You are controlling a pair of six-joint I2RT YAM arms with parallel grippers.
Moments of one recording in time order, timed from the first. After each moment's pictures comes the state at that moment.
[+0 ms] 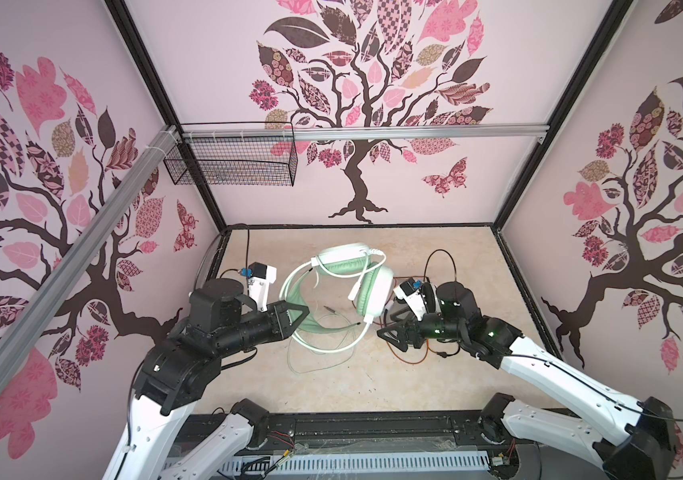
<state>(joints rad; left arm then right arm) -0.47 0.81 1.39 -1.12 0.33 -0.69 0.69 0.99 0.74 -0.24 -0.52 0.32</state>
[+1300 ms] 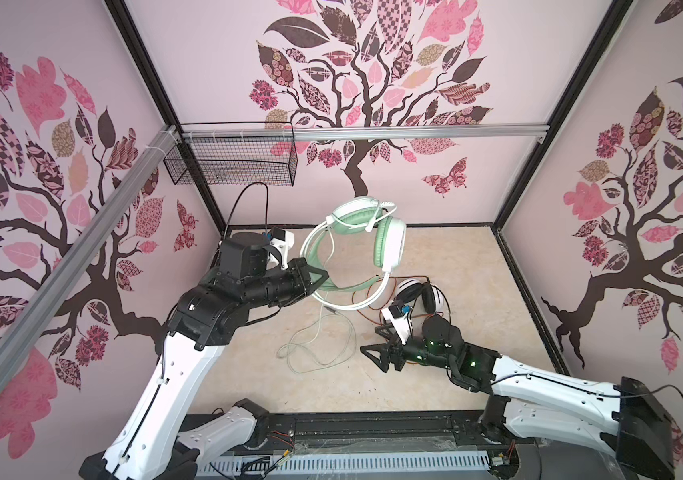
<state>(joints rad) -0.47 1.09 1.57 -0.99 0.39 -0.84 0.99 1.03 0.53 0.19 -0.16 0.38</state>
